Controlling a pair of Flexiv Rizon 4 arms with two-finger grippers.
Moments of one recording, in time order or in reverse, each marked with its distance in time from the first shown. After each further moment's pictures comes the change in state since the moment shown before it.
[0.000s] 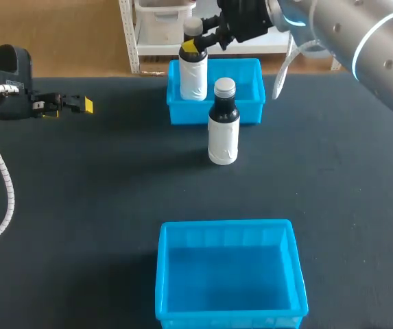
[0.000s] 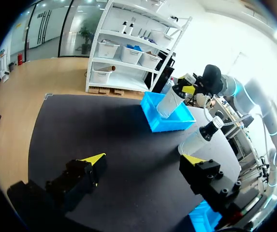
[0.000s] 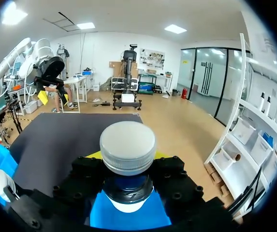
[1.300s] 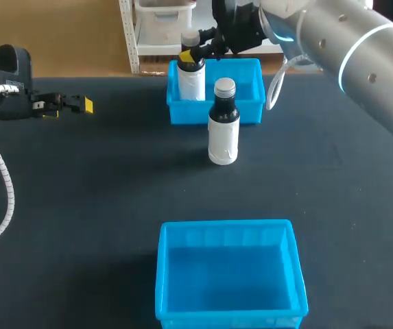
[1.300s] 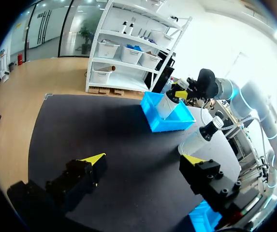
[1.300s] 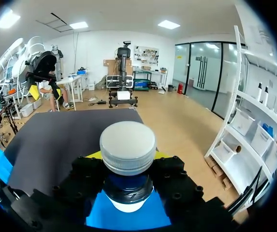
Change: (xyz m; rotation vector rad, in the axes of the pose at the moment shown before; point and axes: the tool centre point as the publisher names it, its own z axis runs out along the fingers) left arm 0.000 0.000 0.000 0.000 0.000 0.000; right arm 0.023 -0.002 0.018 0.030 0.019 0.050
